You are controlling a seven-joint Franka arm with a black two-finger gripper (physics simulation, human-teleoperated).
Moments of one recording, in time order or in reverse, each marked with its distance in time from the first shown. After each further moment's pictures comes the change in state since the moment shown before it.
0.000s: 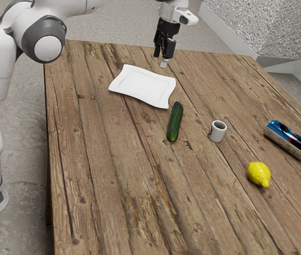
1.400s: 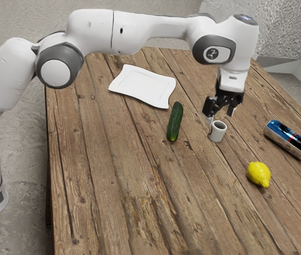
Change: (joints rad) arm -0.252 0.230 -0.299 0.136 0.208 0.306 0.708
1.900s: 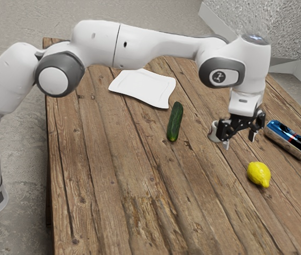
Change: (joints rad) arm -0.110 0.054 -0.031 0.001 0.000 0.151 0.086
